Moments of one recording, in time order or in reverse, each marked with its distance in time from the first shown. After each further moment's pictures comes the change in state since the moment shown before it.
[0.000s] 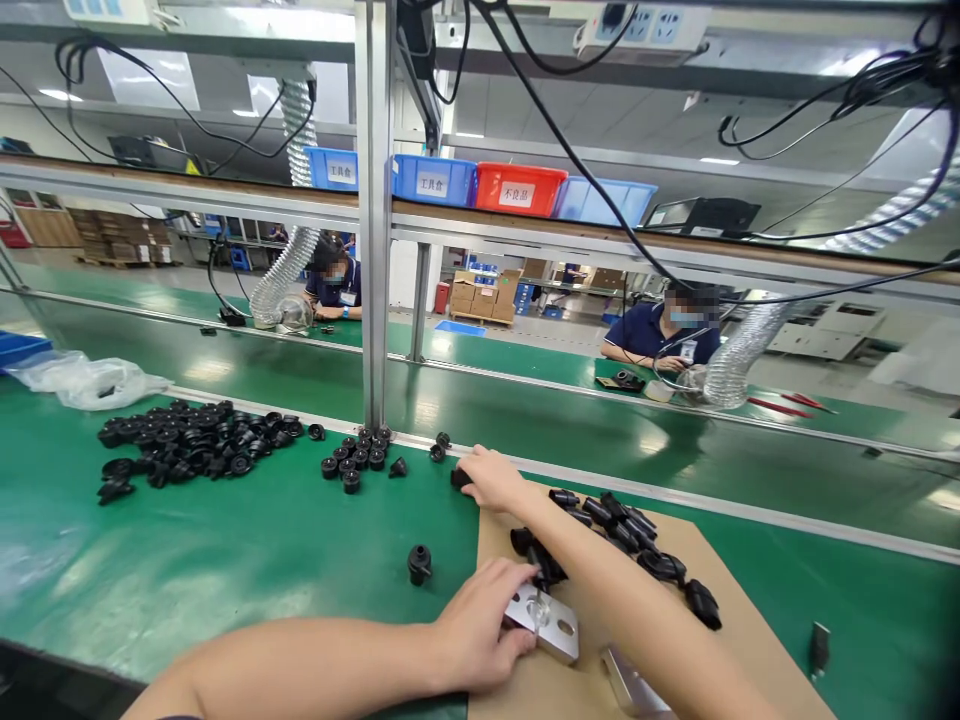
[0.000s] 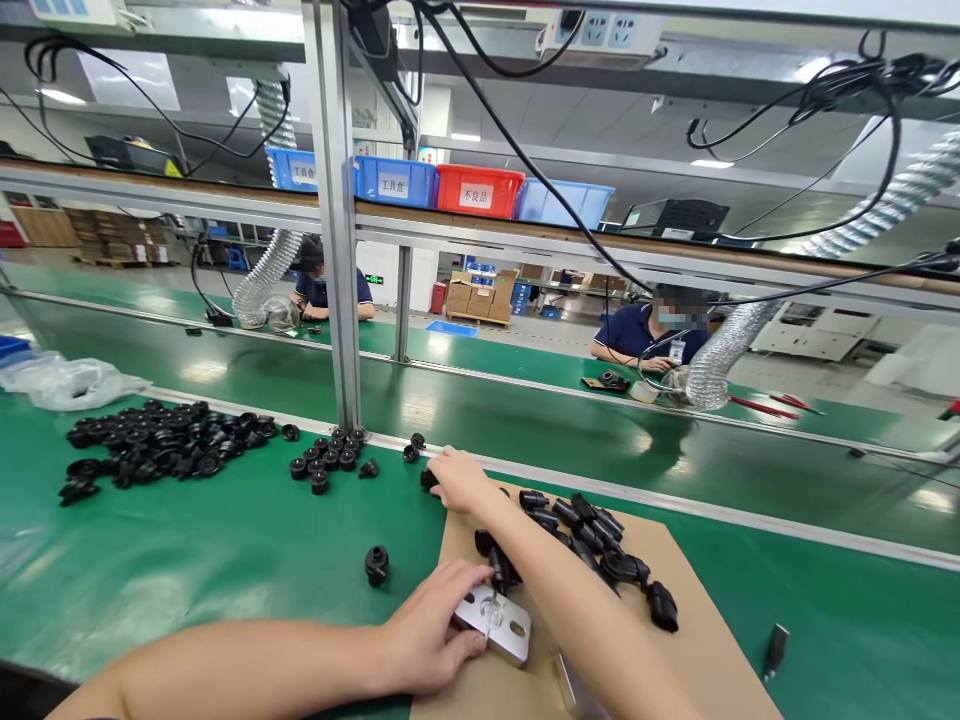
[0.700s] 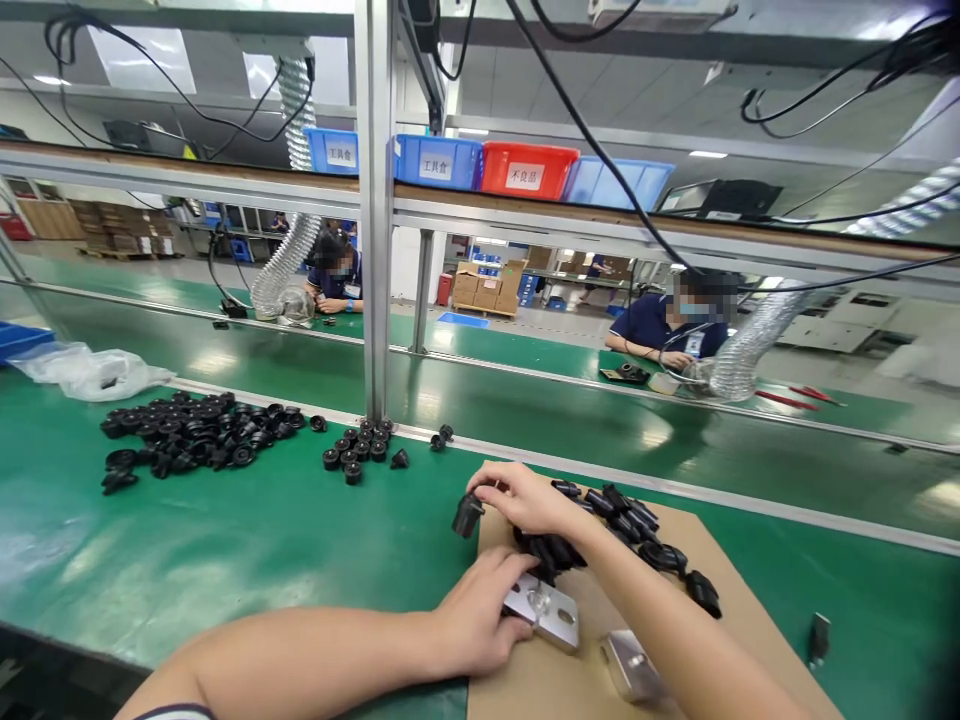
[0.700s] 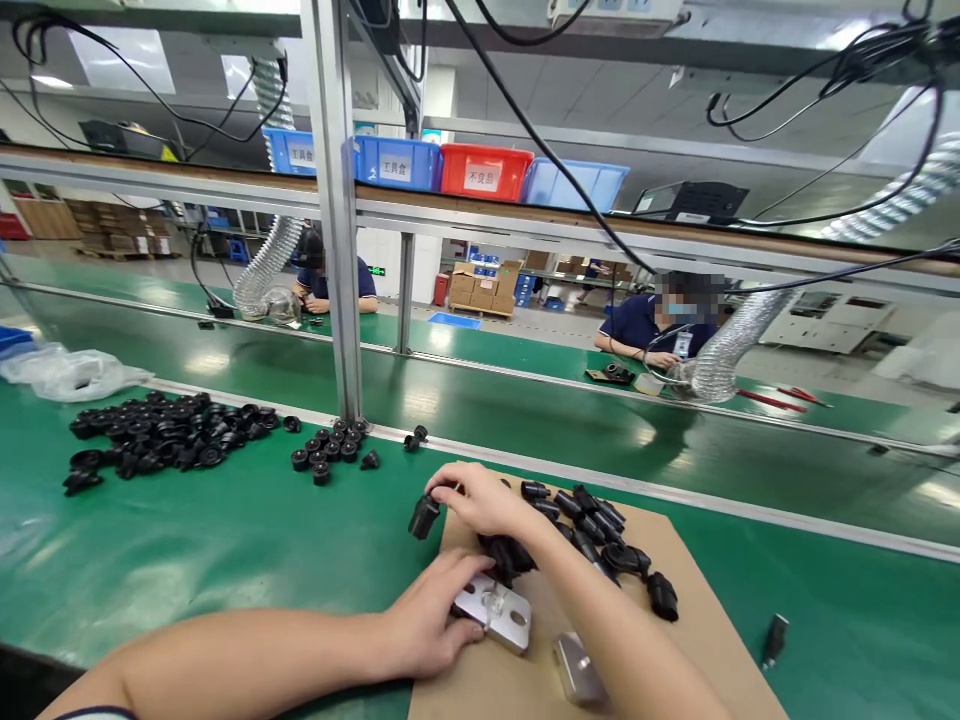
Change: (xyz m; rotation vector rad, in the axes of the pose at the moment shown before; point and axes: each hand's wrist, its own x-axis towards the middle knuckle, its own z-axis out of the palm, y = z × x) left_hand 0.002 -0.003 -0.004 -0.030 -0.005 -0.011; right_hand -0.057 -0.032 -0.041 0.571 0.050 -0.113
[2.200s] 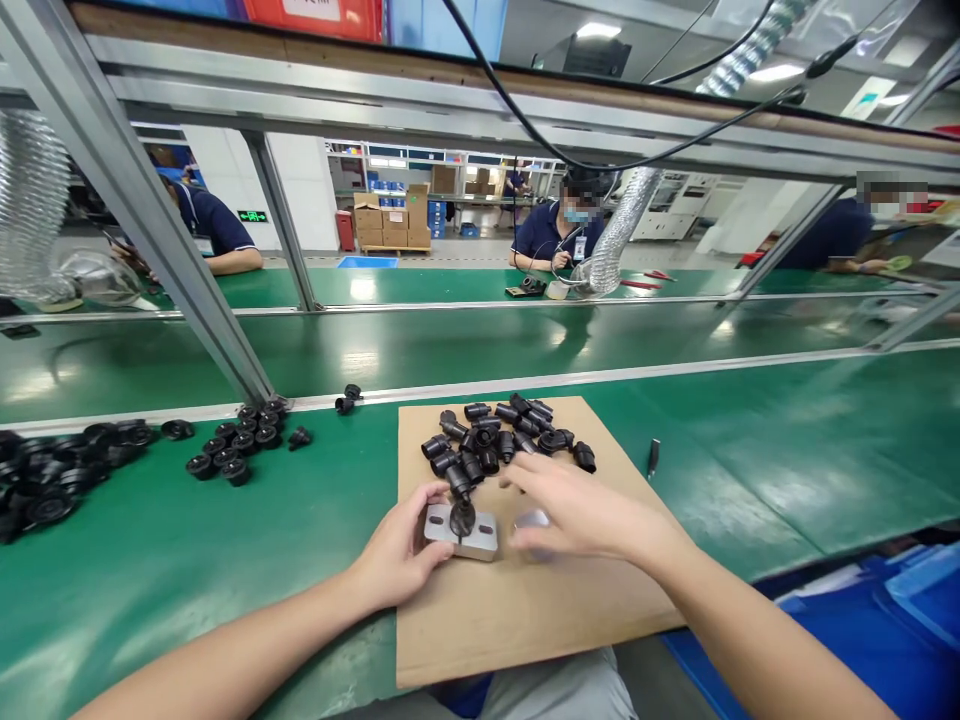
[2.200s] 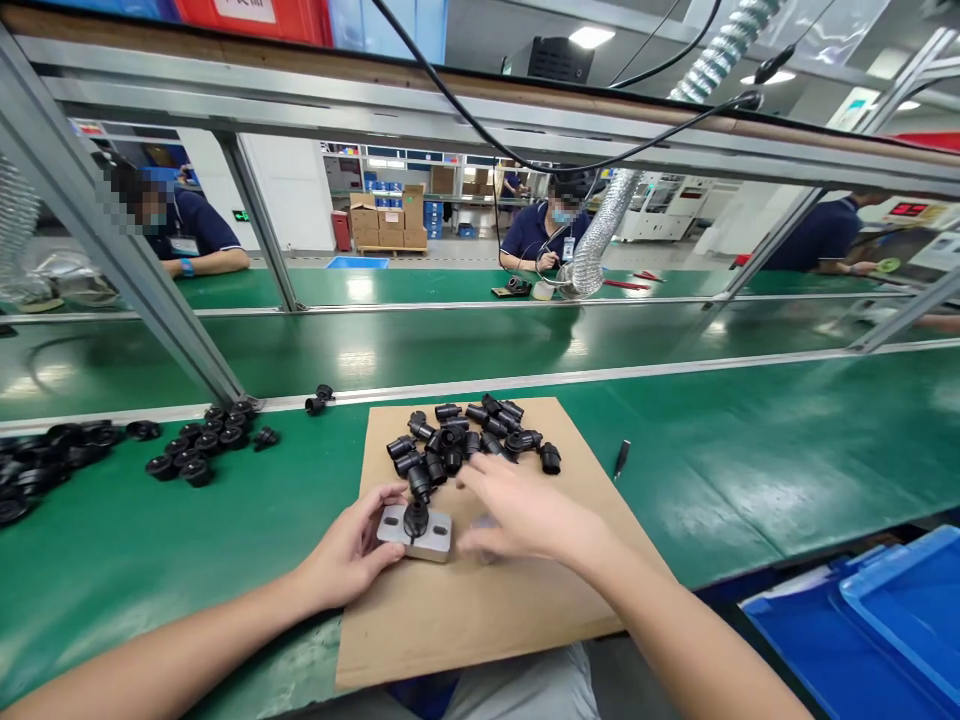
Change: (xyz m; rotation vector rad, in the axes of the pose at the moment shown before) left_hand 0.008 -0.004 -0.001 -0.206 -0.069 -0.071; right_hand -0.191 -0.008 -0.017 -0.267 -0.010 0.420
